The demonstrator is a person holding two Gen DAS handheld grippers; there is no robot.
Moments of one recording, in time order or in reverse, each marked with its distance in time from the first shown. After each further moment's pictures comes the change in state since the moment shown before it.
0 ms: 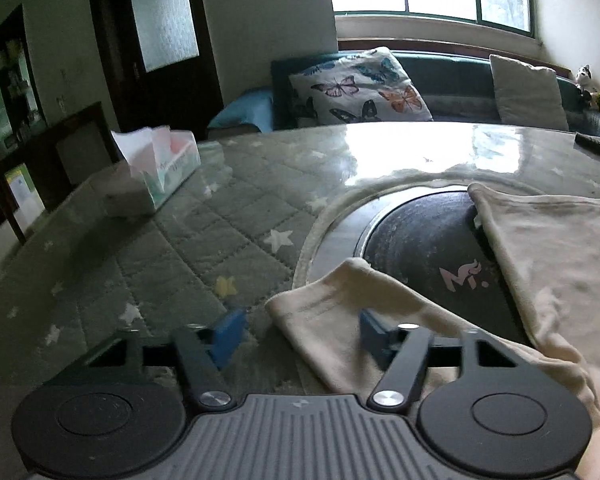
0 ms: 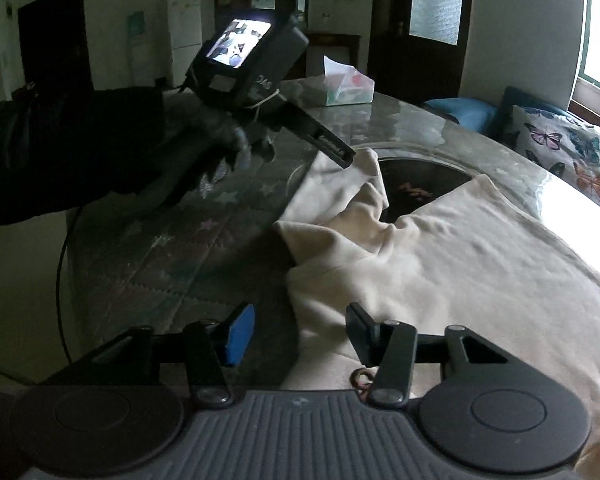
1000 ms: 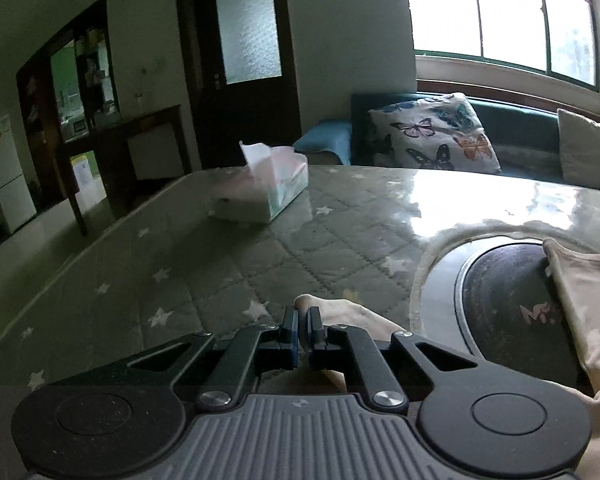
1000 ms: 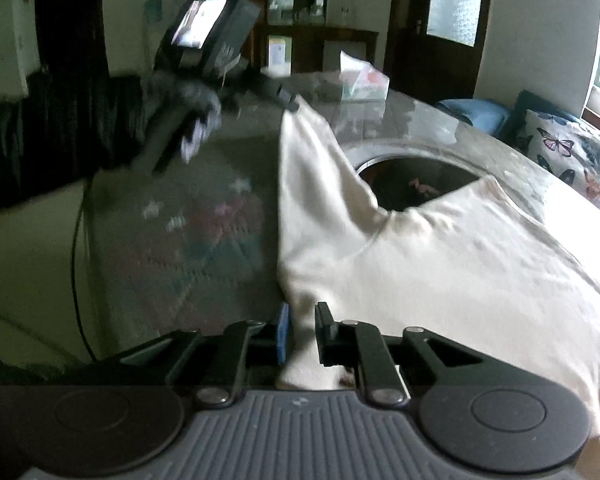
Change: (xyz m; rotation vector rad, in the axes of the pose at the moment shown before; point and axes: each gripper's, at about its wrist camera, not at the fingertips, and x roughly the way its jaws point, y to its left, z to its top) left arm -0.045 0.058 -0.013 -0.162 -0.106 0.181; right arm -0.018 -0.005 -0.006 -0.039 0.013 0.035
